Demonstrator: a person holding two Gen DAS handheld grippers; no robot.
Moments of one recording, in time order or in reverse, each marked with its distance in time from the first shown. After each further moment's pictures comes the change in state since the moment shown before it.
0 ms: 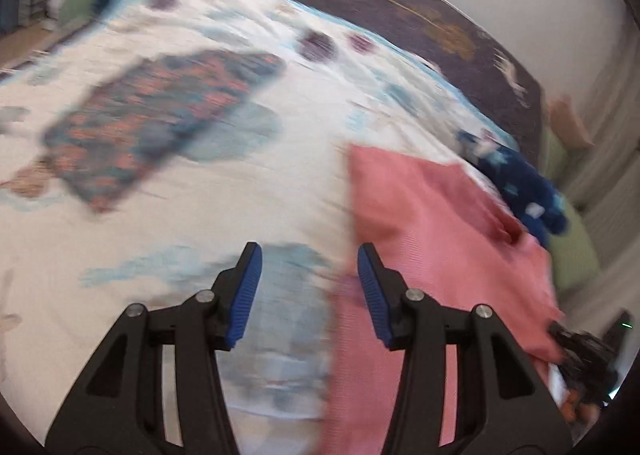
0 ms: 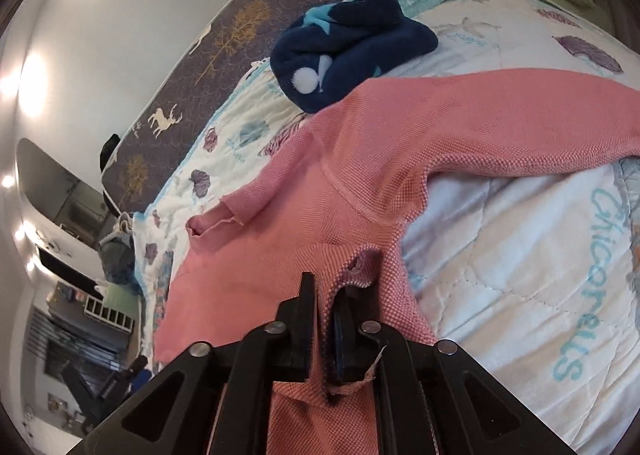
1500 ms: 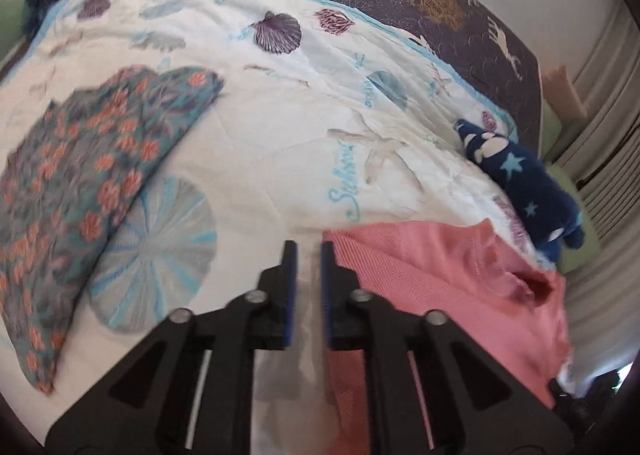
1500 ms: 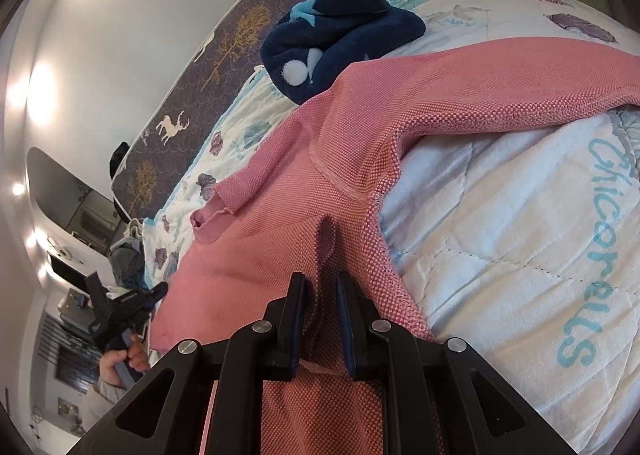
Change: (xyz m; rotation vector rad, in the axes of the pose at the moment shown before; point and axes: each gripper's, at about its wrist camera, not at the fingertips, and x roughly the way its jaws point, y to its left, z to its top) left arm 0.087 -0.008 0.103 0.089 0.078 -0.012; right arm 0.000 -0.022 -0.020 0.016 -0.033 0.055
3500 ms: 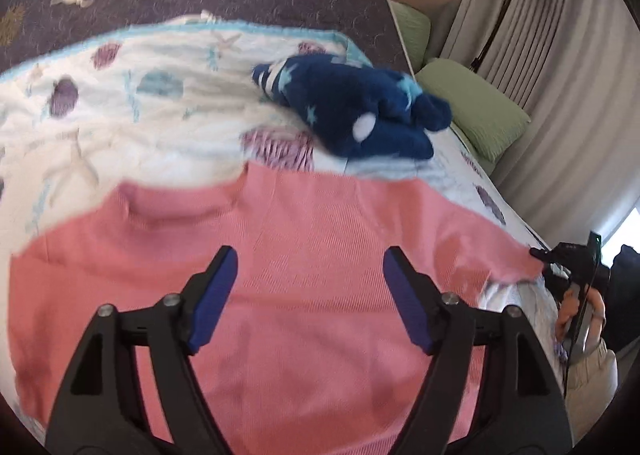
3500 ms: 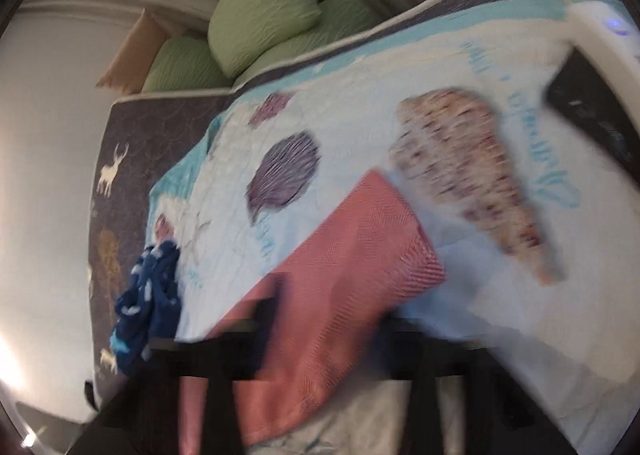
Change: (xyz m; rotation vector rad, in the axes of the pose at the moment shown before) left arm 0.011 -0.249 -0.085 0.453 0.076 -0.214; right arm -0.121 -0.247 0.122 0.654 -0.321 -0.232
